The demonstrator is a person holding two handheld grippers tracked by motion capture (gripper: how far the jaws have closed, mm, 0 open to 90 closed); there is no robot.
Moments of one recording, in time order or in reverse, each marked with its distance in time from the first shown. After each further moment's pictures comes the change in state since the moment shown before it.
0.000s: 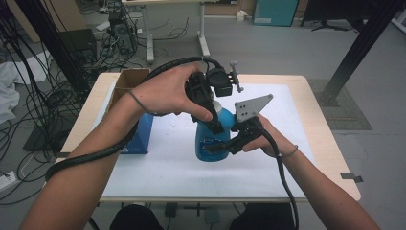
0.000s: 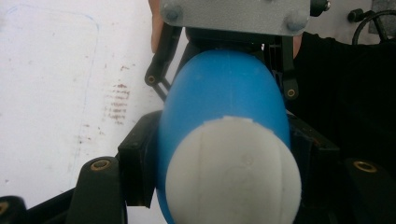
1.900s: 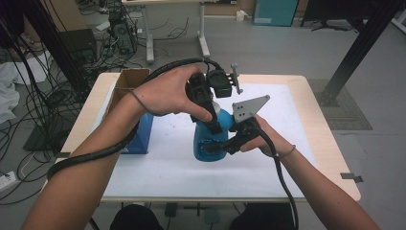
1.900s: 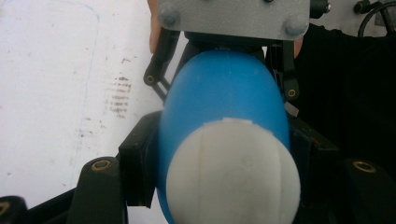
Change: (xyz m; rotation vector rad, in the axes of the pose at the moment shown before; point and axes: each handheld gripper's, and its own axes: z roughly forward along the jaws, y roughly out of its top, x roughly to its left) left arm 0.002 0.001 0.005 0.035 0.006 -0.004; right arm -0.004 -0.005 0.007 -0.005 0.008 0.004
